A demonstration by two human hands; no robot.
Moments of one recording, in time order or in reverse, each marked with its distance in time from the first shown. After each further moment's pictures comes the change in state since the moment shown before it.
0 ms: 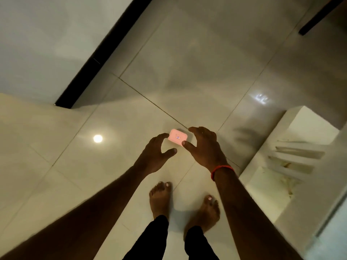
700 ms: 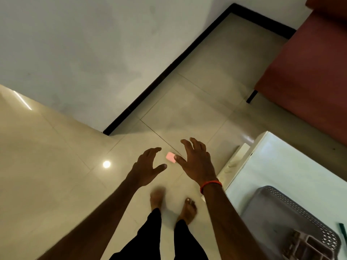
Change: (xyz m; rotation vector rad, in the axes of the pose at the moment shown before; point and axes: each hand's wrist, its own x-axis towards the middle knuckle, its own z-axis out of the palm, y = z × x) left_hand -0.324 0.203 -0.115 0.160 0.181 0.167; right_hand -0.290 -0.144 -0.277 -0.125 0.138 -0.240
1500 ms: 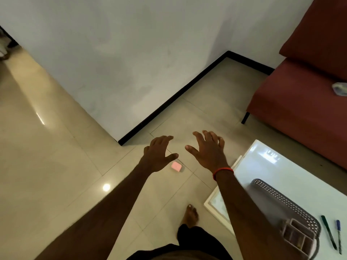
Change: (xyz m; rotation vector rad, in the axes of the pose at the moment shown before) left_hand -0.140 0.060 -0.036 0.231 0.261 0.176; right_hand -0.137 -0.047 -0.065 -0.235 0.229 -0.110
